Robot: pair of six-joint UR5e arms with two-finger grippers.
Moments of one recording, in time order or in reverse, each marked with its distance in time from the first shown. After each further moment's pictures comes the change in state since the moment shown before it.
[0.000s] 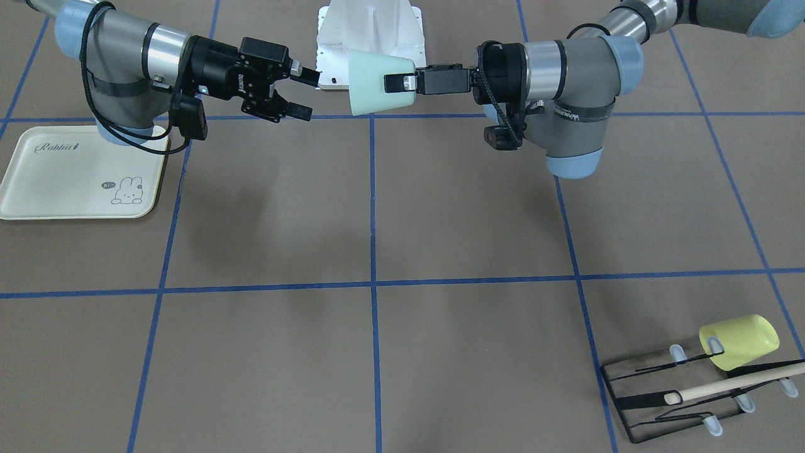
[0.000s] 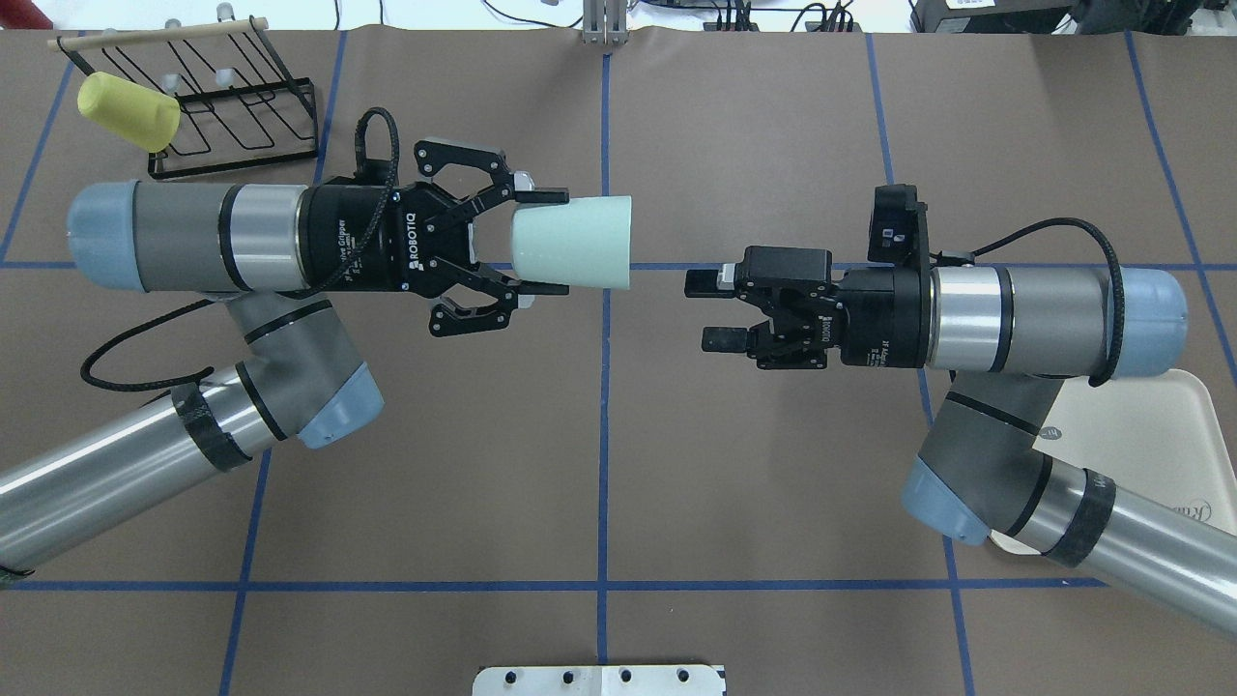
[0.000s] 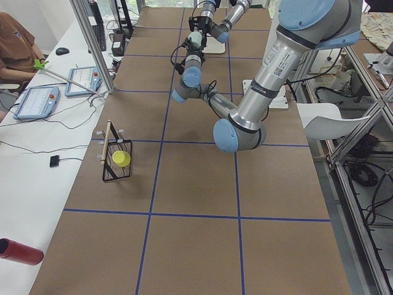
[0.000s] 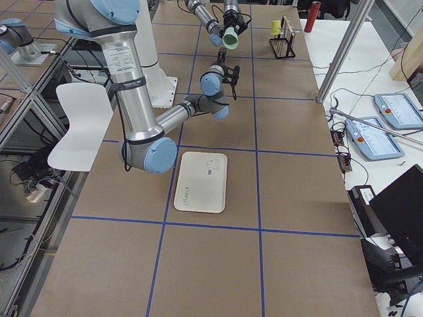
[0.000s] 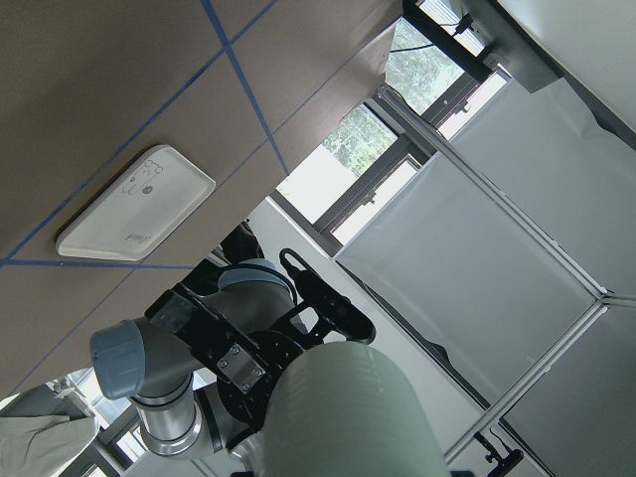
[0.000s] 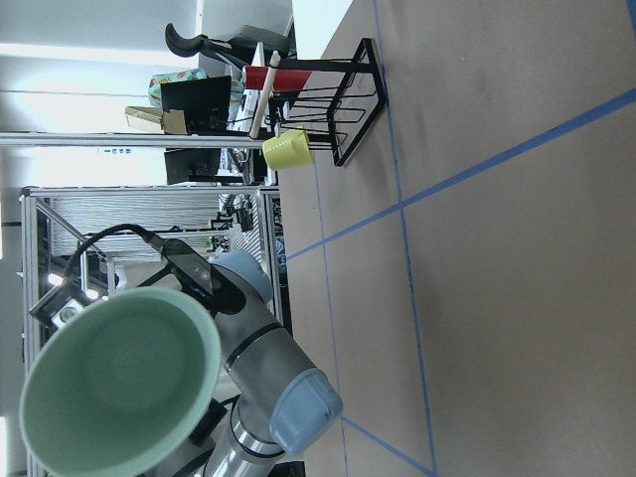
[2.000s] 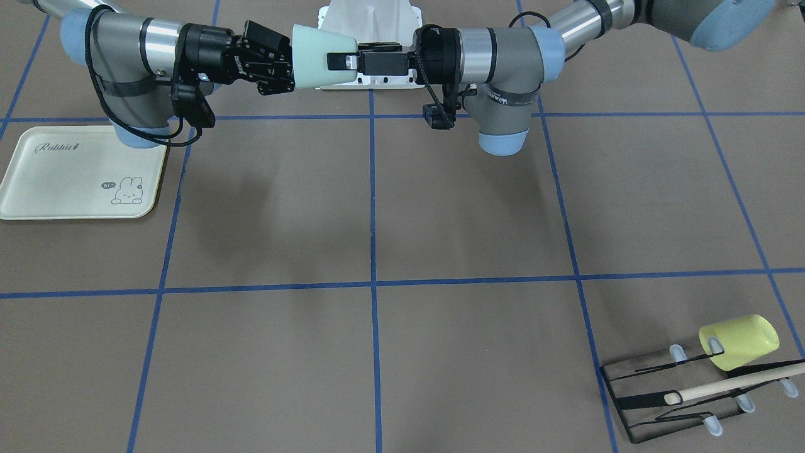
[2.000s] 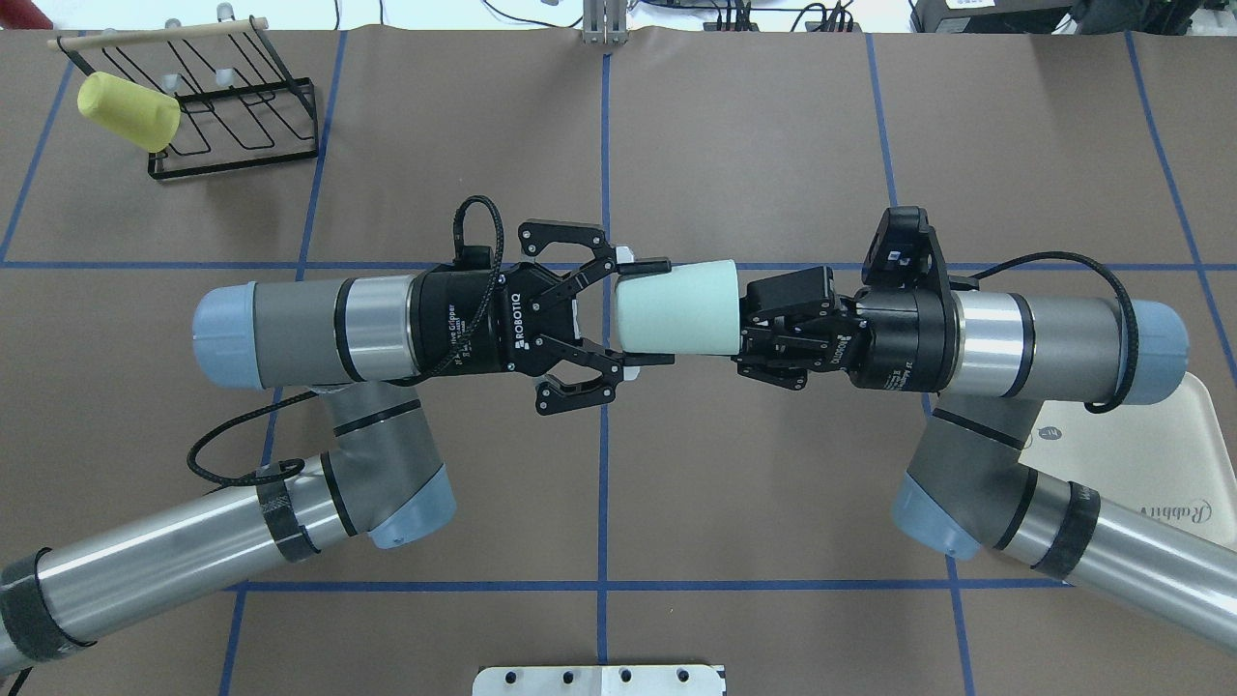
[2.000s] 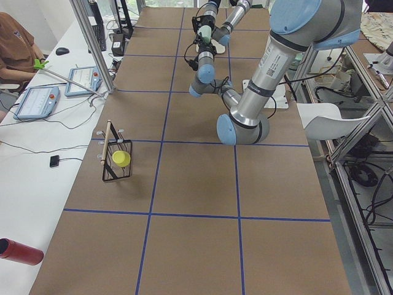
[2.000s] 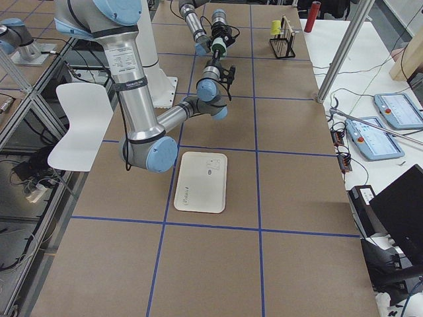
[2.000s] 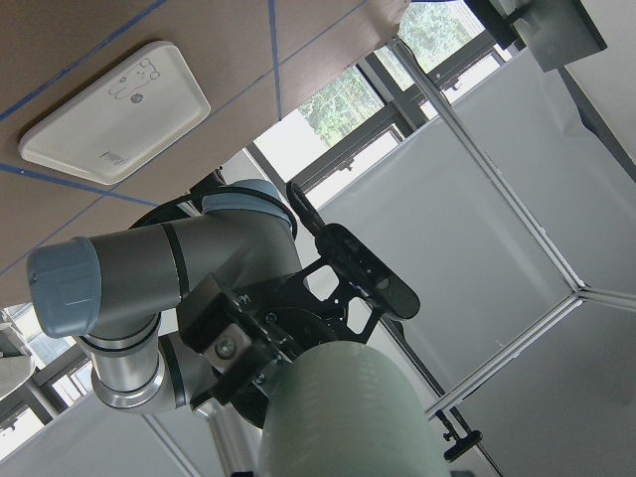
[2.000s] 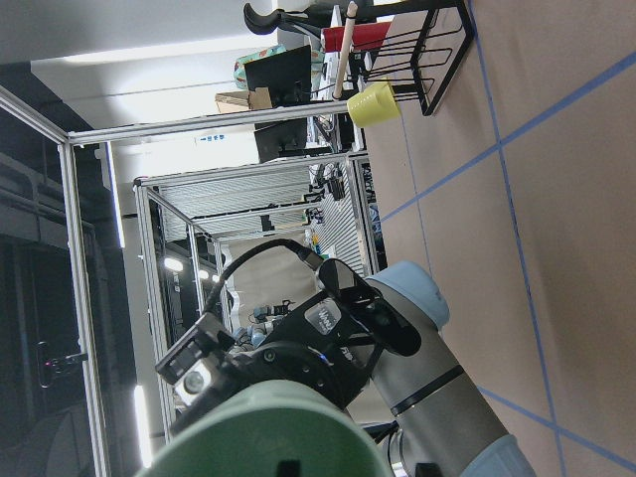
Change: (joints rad) left arm 0.168 -0.058 0.013 0.015 0.177 0.004; right arm -0.031 0.000 -0.027 0.202 -0.039 0.111
